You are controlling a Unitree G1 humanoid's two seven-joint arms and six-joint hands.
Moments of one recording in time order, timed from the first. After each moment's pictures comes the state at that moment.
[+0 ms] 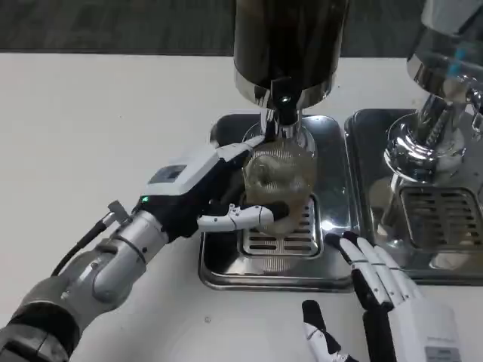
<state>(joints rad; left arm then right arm) -0.66 0.35 -0.42 1.18 0.62 -0.80 0.27 0.53 -0.20 0.44 -0.11 -0.97 -0.16 -0.76</state>
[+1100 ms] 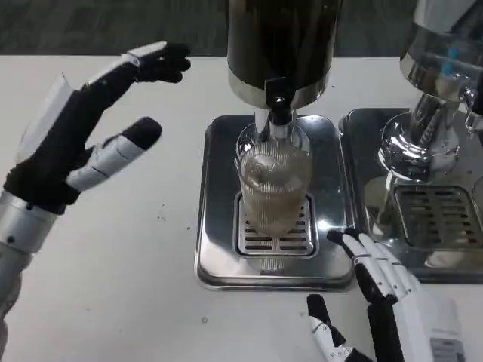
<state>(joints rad) -0.36 0.55 -0.09 0.64 -0.12 -1.01 -0.22 0.50 -0.23 0.42 -0.11 -0.92 -0.18 -0.73</state>
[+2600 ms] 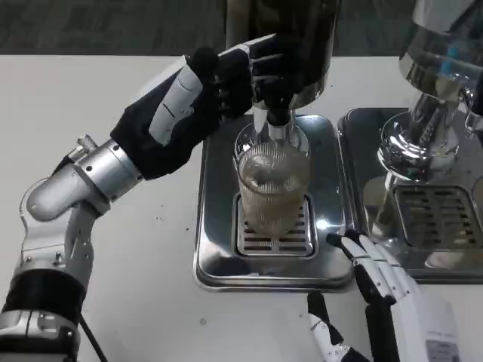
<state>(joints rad) -0.67 0.27 0.08 0.85 -0.36 -0.45 -1.00 0.48 -0.19 0.43 -0.05 -0.92 -0.18 -0.78</state>
